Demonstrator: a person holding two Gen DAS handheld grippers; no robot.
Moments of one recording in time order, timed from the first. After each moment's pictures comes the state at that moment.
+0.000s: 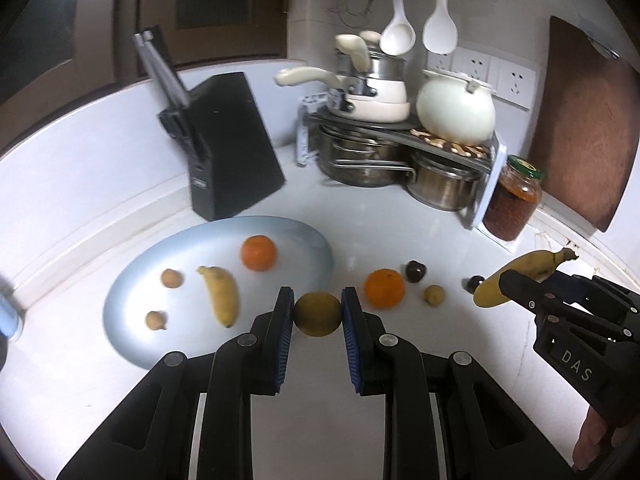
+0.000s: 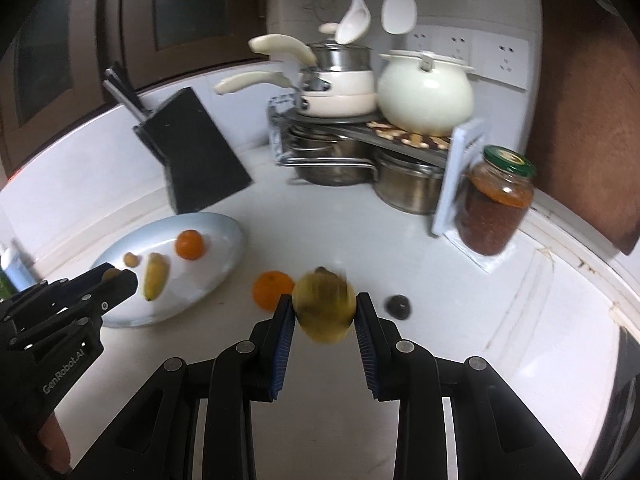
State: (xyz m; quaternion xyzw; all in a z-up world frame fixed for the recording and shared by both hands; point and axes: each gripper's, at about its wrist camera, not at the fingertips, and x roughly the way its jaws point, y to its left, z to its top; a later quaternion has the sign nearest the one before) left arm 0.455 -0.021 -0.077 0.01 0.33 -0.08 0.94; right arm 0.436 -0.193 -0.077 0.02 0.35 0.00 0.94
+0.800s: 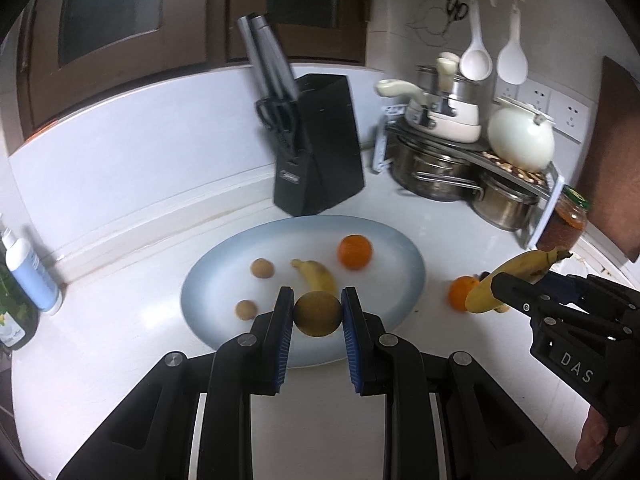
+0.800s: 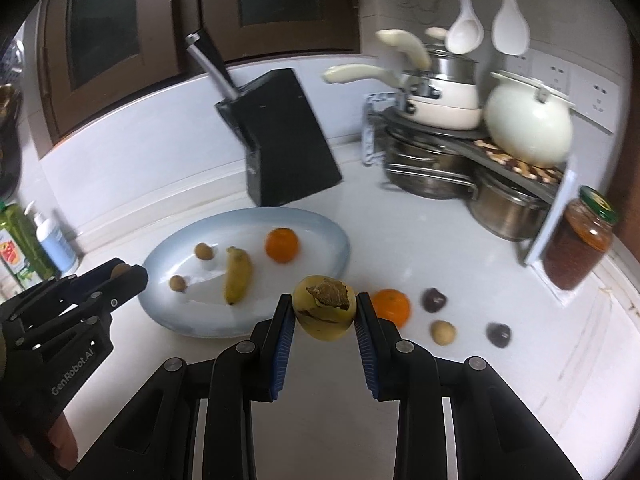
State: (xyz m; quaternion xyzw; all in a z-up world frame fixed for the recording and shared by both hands) left arm 0.448 0.064 -0.078 -0.02 0.33 0.00 0.94; right arm 0.463 -0.103 -0.073 -0.01 0.36 0.10 0.93
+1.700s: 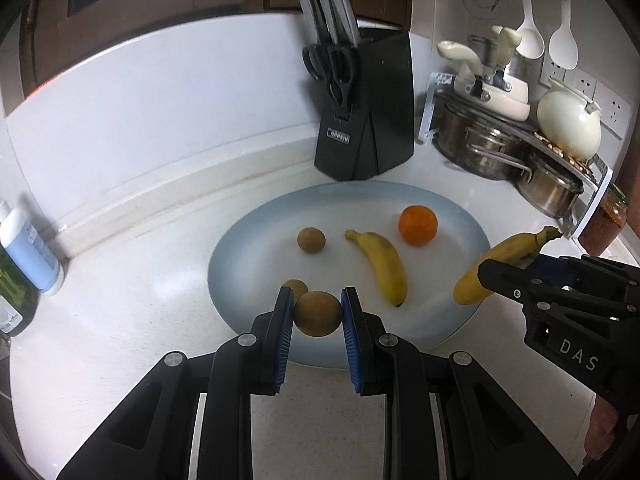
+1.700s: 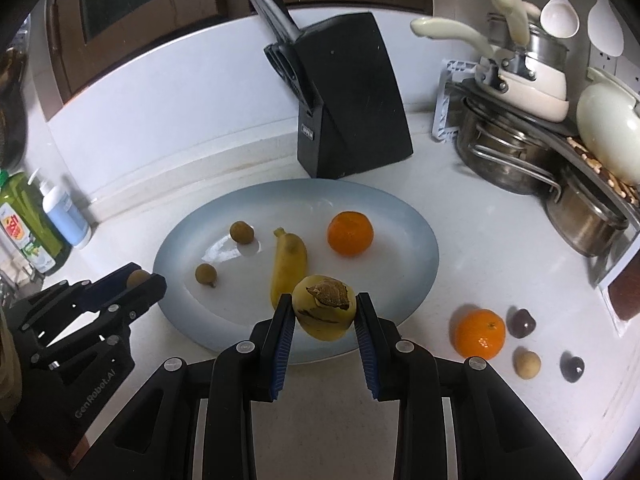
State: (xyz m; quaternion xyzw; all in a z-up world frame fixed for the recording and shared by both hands) left arm 0.478 0.109 -0.123 -0.03 0.38 0.03 0.92; right arm 0.521 -0.040 -0.110 -0.03 0.42 0.16 0.89
